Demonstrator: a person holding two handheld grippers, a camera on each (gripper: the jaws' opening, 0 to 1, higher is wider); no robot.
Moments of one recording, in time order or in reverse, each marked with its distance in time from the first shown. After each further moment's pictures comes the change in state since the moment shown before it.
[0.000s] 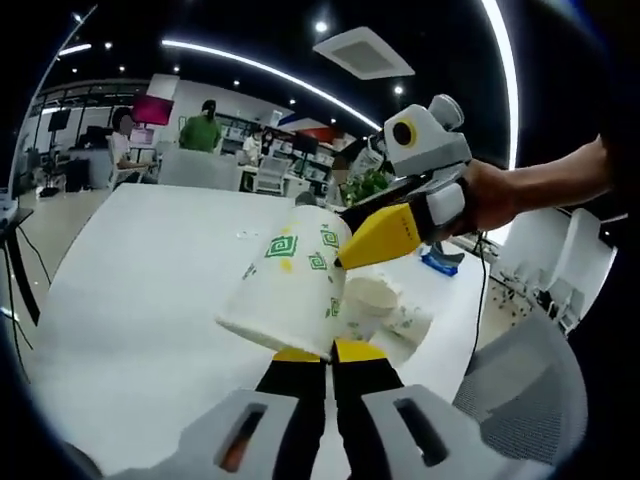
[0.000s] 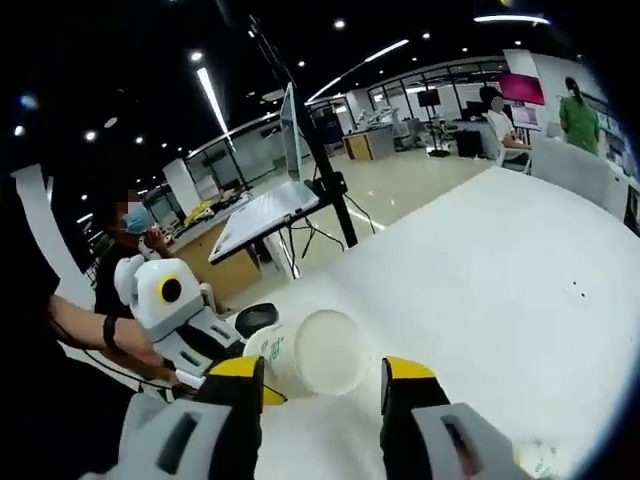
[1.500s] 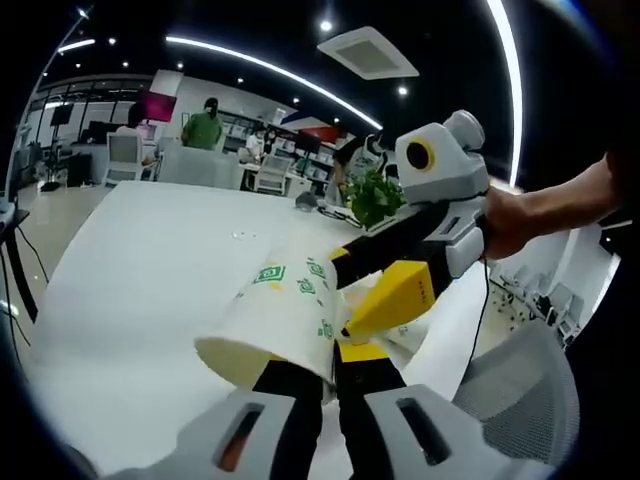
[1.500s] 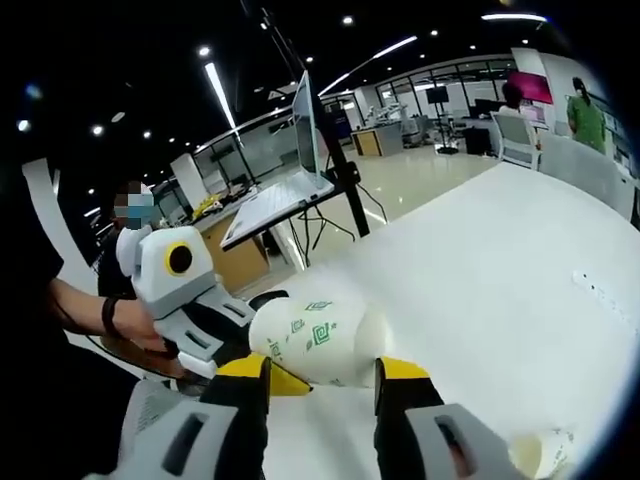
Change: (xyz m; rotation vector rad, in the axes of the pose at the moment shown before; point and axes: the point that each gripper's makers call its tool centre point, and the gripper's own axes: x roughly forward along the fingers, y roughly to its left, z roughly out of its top) left arm 0.008 -0.011 0.013 -0.022 -0.004 0.002; right arm 0.006 0.016 -0.021 -0.009 0.023 0.040
